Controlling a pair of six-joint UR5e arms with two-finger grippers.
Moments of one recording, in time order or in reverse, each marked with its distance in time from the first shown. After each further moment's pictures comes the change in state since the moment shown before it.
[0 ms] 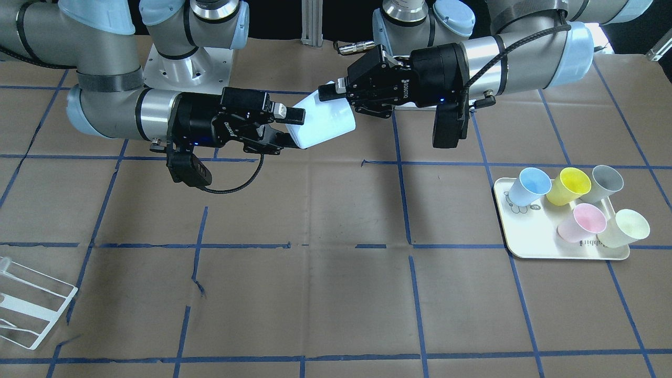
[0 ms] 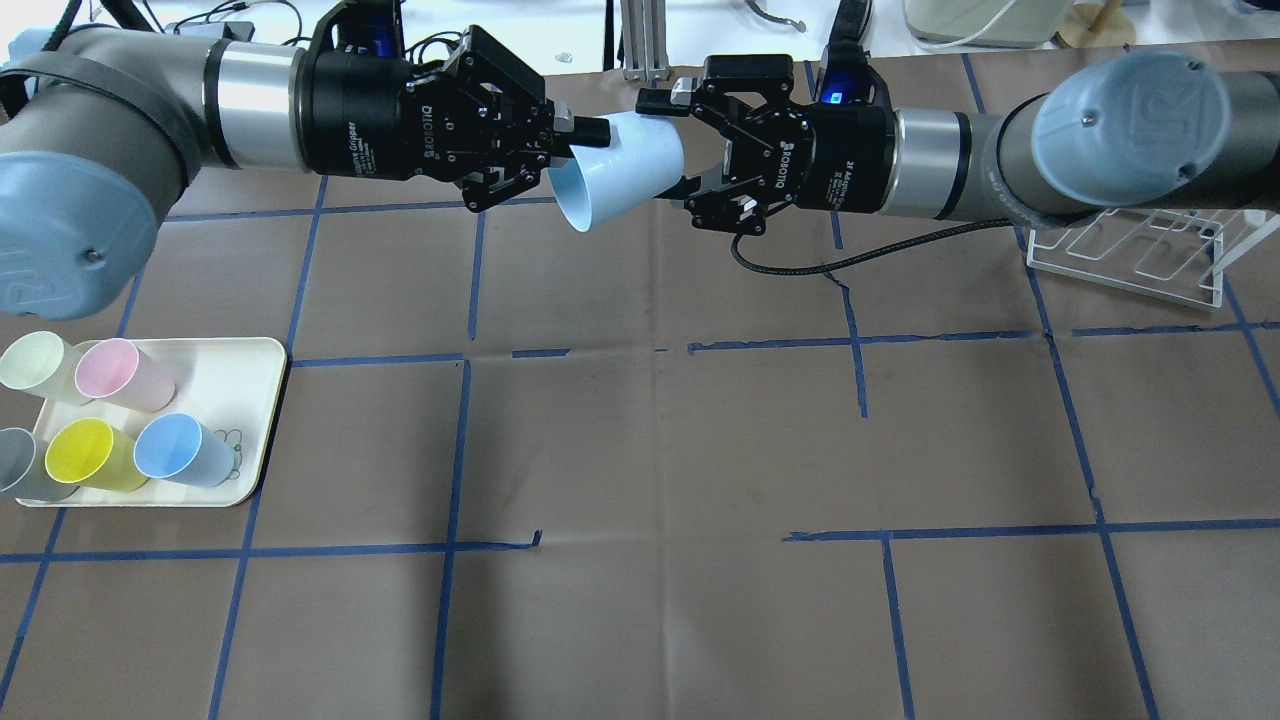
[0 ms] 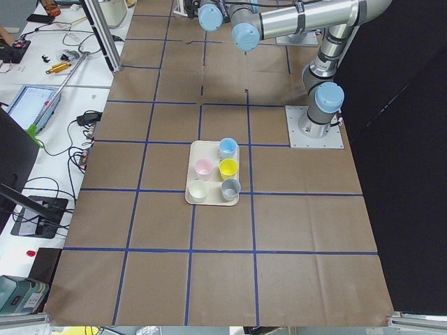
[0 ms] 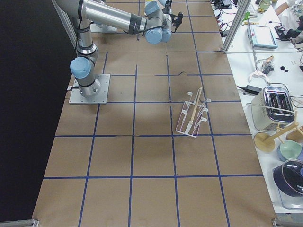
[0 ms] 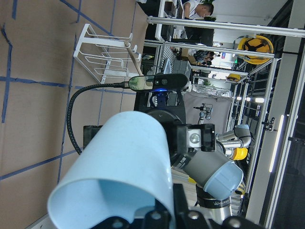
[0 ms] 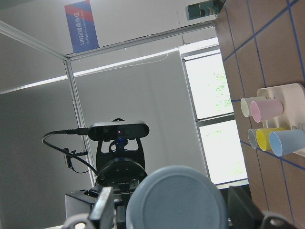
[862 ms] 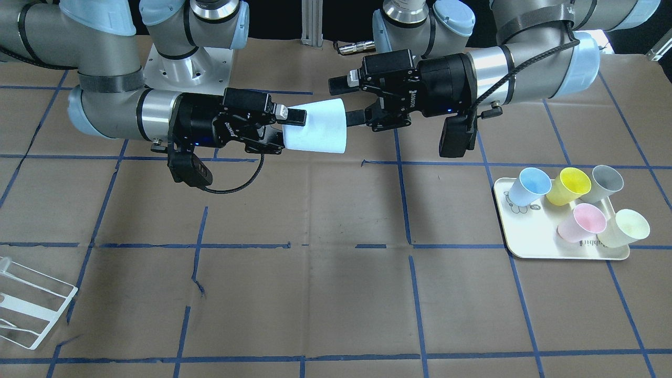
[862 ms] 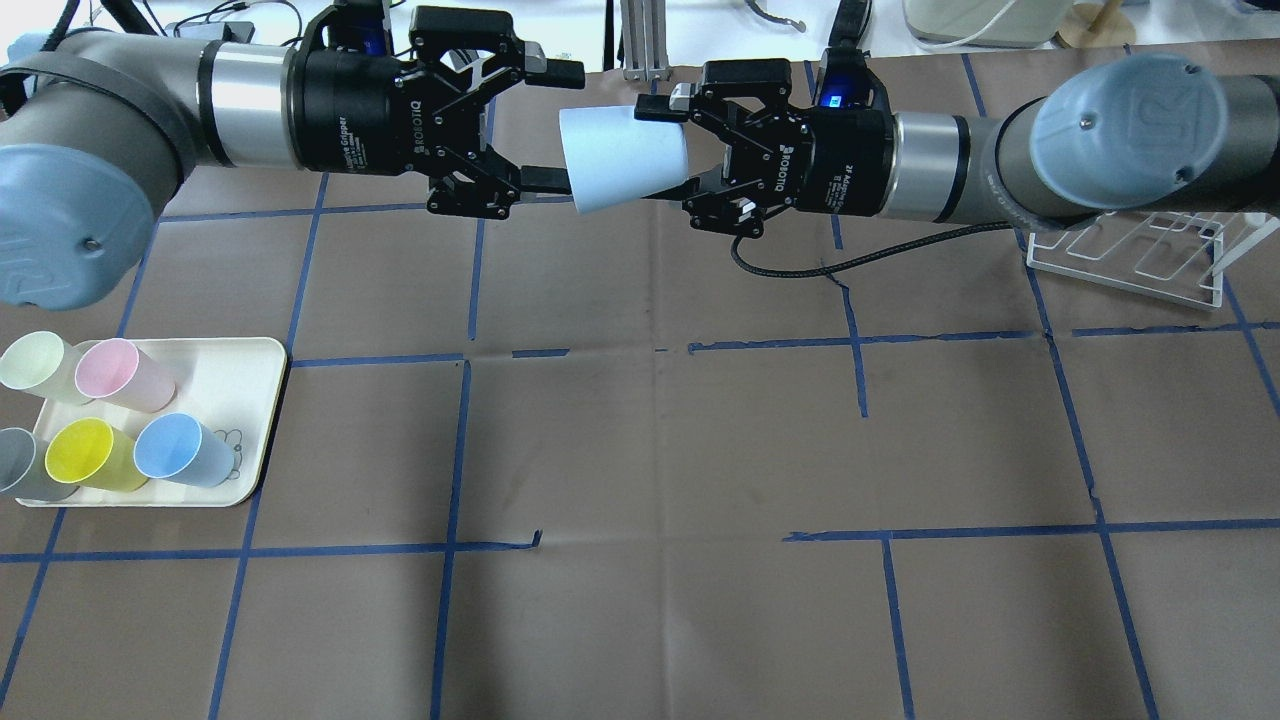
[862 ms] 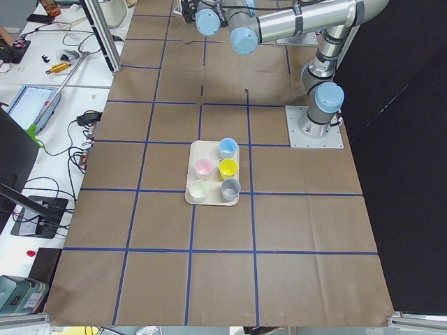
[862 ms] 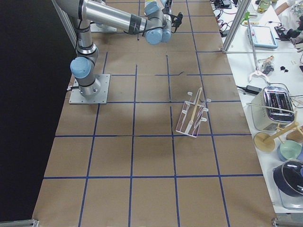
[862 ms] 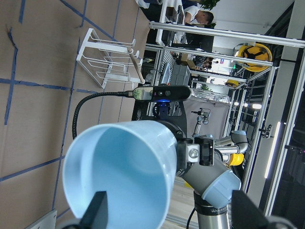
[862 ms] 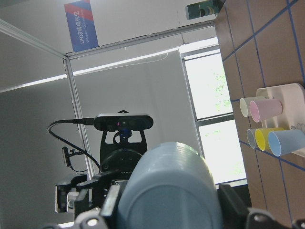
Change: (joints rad) left arm 0.009 -0.020 0.004 -0.011 -0.002 -0.001; right arm 0.002 0.000 0.006 -0.002 0.000 -0.015
